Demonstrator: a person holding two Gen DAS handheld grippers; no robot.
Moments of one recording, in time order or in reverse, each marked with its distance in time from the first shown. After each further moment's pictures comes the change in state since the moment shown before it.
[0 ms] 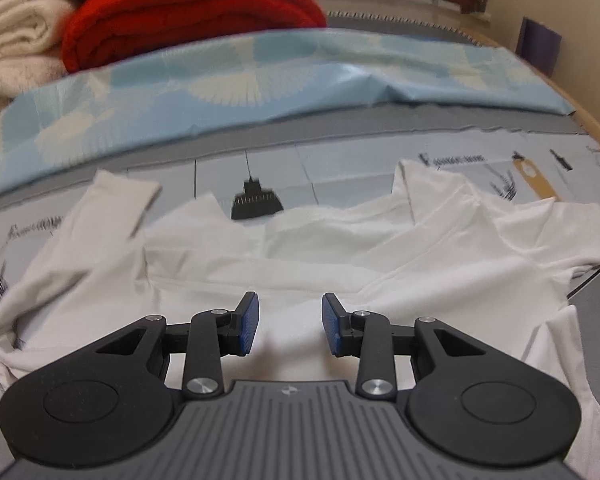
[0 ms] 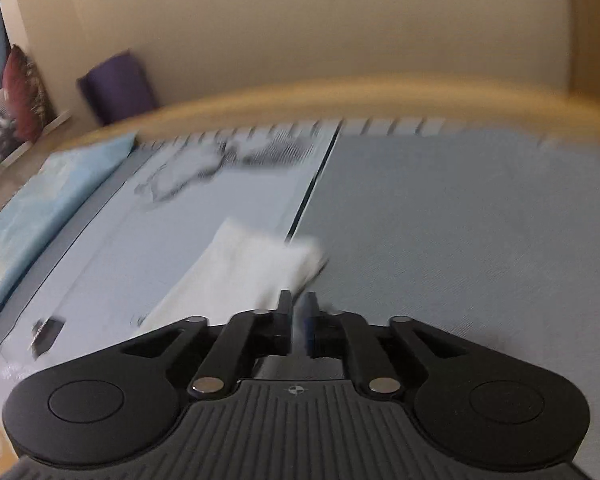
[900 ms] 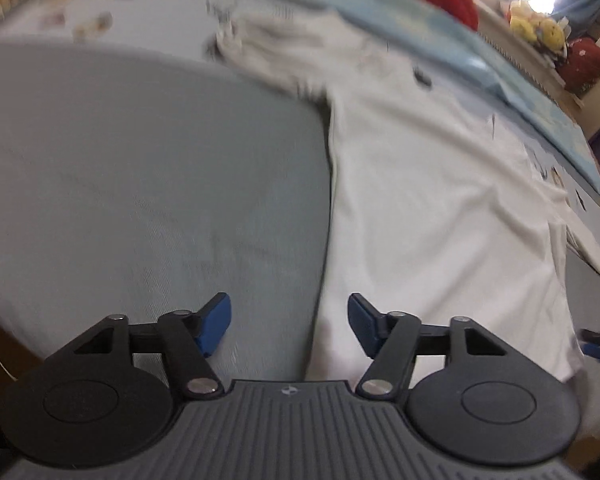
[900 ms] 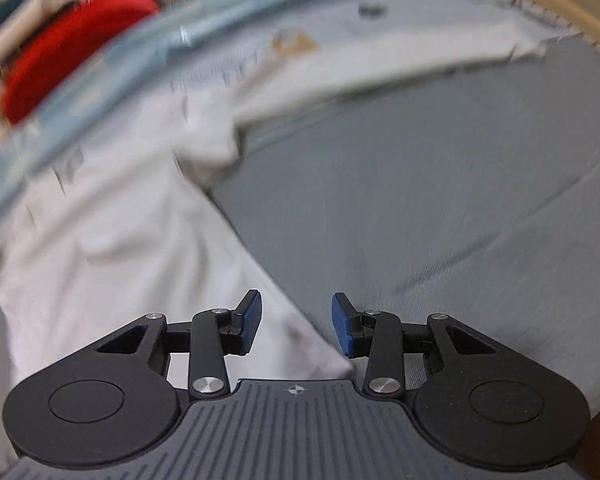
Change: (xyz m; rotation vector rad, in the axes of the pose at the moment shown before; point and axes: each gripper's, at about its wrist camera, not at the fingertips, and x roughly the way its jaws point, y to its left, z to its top) left arm -0.179 0.106 -0.269 -0.529 0.185 0.008; right arm -0.256 -0.054 -0.160 -0.667 0.593 0.567
